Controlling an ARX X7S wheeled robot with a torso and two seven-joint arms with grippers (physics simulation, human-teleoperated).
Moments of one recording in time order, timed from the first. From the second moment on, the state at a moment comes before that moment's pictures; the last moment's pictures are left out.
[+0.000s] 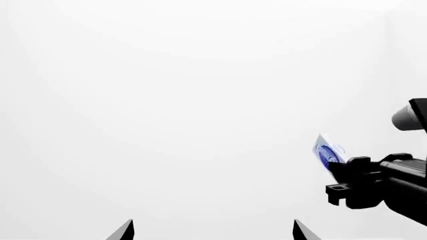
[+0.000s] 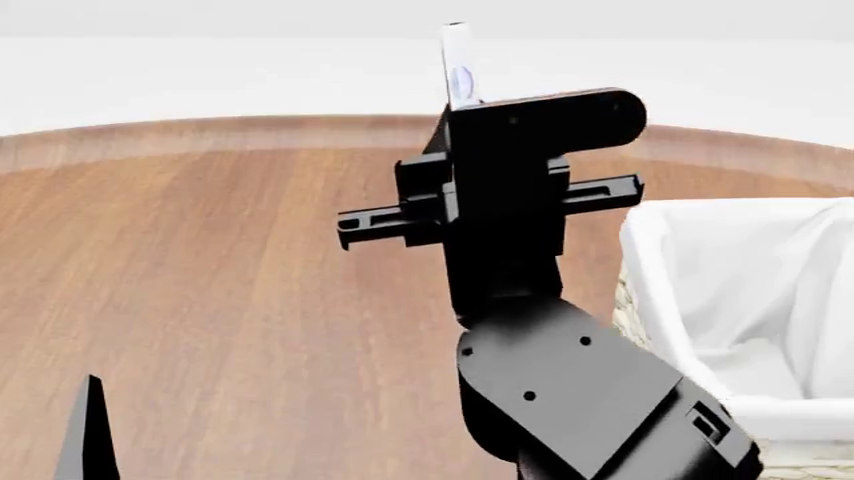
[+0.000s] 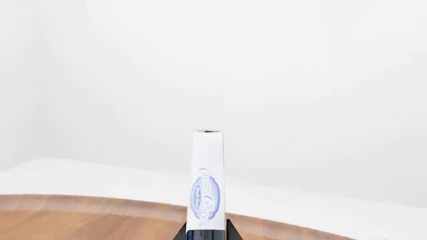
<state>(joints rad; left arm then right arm) 0.15 -0.41 0.26 0.83 -0.23 -0.10 -0.40 1.06 0.44 -0.90 0.00 0.88 0.31 0.67</state>
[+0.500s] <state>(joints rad) 0.15 -0.42 0.27 0.83 -0.22 -0.09 -0.41 1.07 0.84 -0.69 -0.38 1.10 0.36 0.71</state>
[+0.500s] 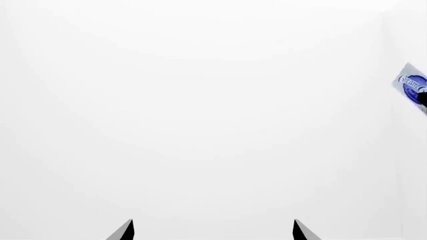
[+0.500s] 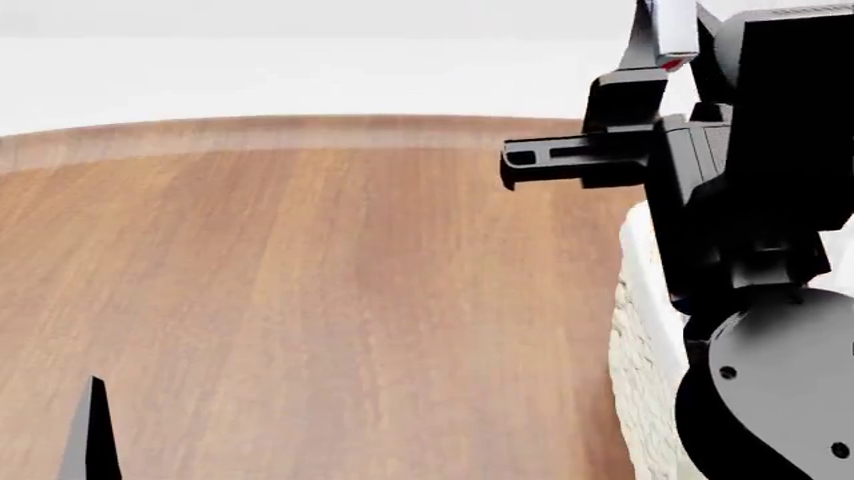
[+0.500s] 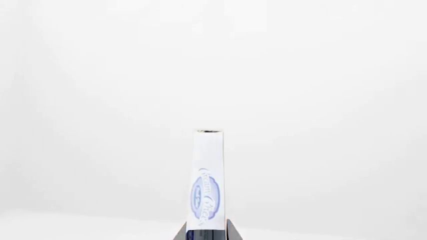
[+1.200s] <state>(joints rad) 0.14 -0.43 0.28 0.83 -0.23 -0.09 -0.42 1.28 0.94 -0.76 0.14 1.11 0.66 0.27</state>
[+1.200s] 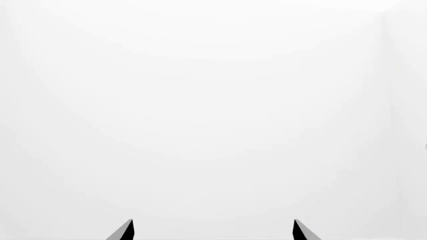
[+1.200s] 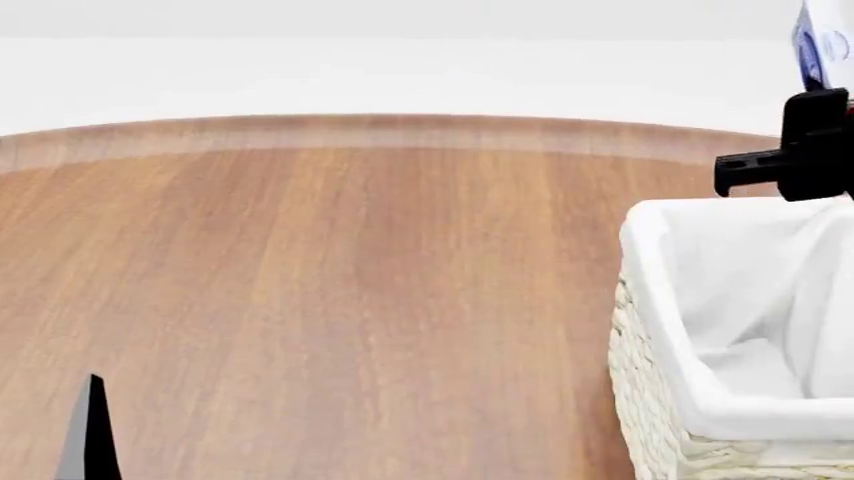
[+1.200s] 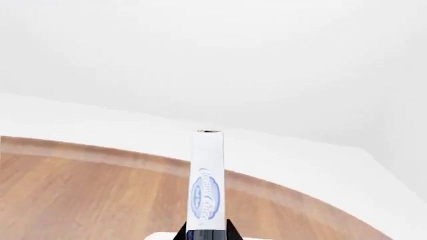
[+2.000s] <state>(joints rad) 0.13 -0.44 0.29 0.84 -0.23 -0.10 -0.43 1.71 0.48 -1.07 1.19 0.78 0.99 -0.36</state>
